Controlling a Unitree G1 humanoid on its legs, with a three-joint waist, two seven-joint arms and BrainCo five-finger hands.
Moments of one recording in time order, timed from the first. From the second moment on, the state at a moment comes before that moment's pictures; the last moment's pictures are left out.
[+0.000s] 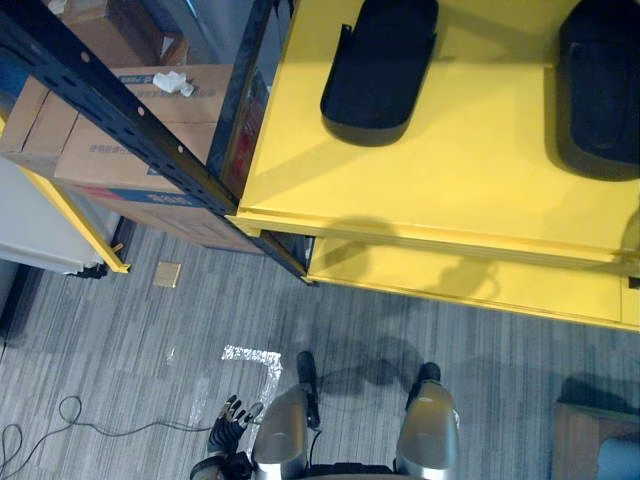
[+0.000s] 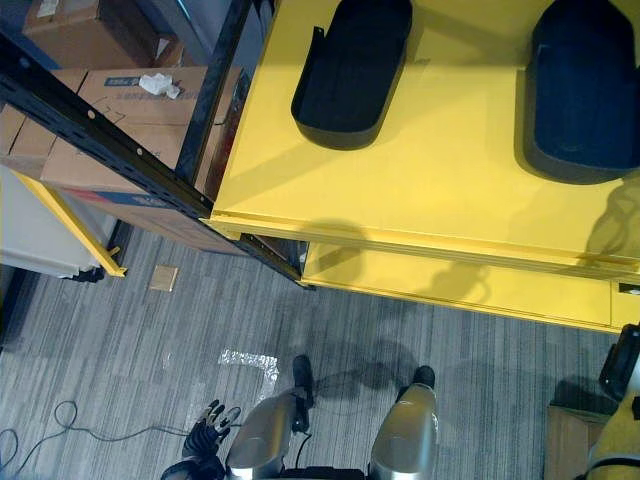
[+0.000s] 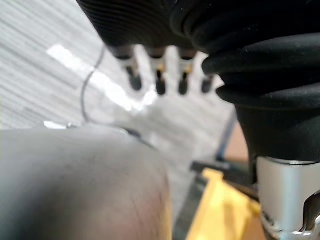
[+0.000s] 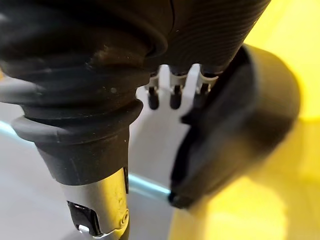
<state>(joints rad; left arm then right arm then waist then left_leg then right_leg) 0.27 0.12 -0.09 0.66 -0.50 -0.18 0.02 -1.03 -1.03 -0.20 0.96 0.26 0.03 -0.42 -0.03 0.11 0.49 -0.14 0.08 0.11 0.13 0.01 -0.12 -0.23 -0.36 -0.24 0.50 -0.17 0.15</state>
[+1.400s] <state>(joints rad) 0.28 0.11 -0.13 0.69 -0.50 -0.21 -0.01 -1.14 -1.10 -0.16 1.08 0.46 0.22 -0.28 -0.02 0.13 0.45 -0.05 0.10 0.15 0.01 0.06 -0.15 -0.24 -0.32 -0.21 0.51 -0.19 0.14</state>
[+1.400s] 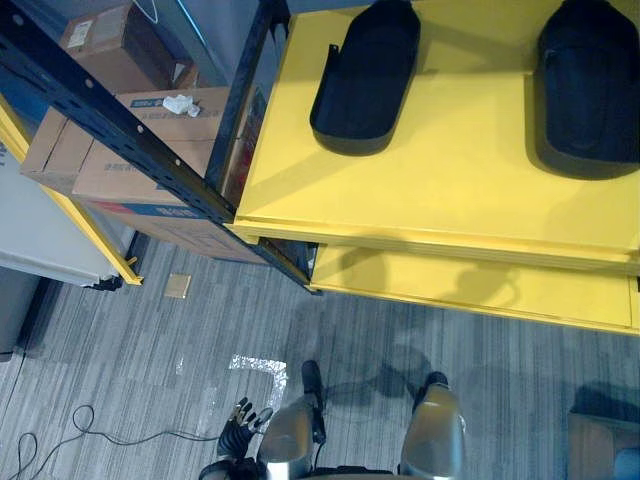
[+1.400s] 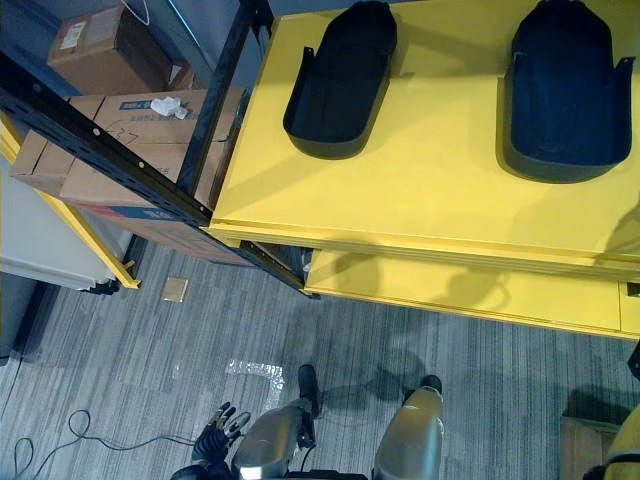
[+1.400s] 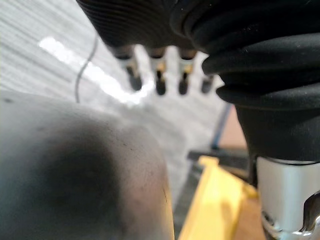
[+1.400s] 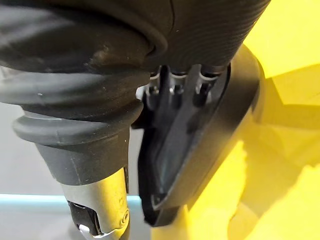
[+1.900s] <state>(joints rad) 0.28 0.11 -0.13 0.69 -0.50 -0.21 0.00 -1.15 -1.11 -0.15 1.07 0.51 0.32 -0.26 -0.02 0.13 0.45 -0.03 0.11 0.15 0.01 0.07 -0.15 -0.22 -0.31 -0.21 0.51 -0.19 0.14</state>
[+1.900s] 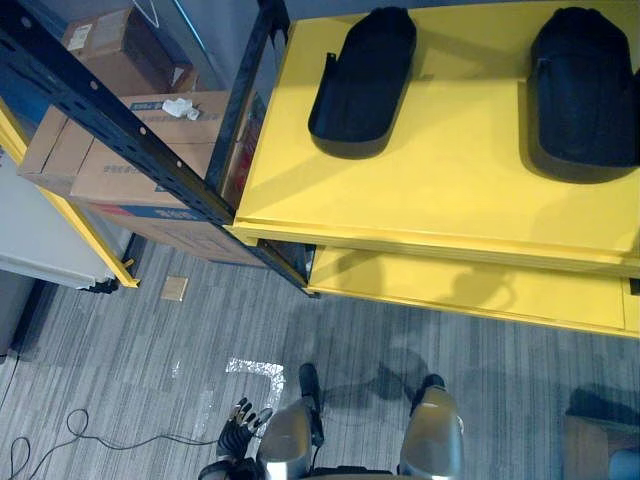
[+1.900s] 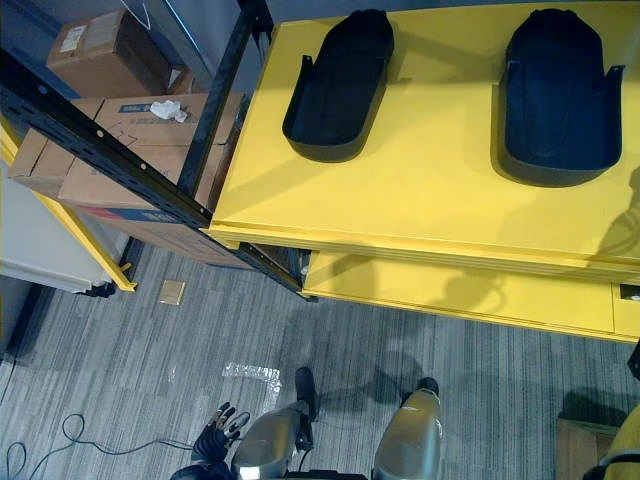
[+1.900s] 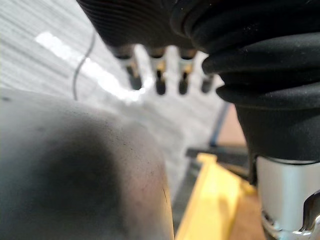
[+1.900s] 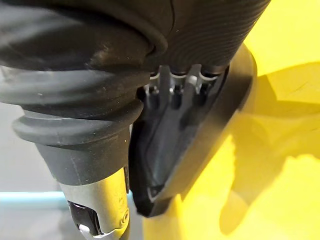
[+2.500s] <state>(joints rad) 0.28 0.11 -0.13 0.71 -0.50 -0.21 0.00 -1.15 -1.11 -0.13 1.11 0.52 0.37 -0.28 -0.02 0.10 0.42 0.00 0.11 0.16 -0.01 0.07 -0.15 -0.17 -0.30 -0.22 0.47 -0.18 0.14</state>
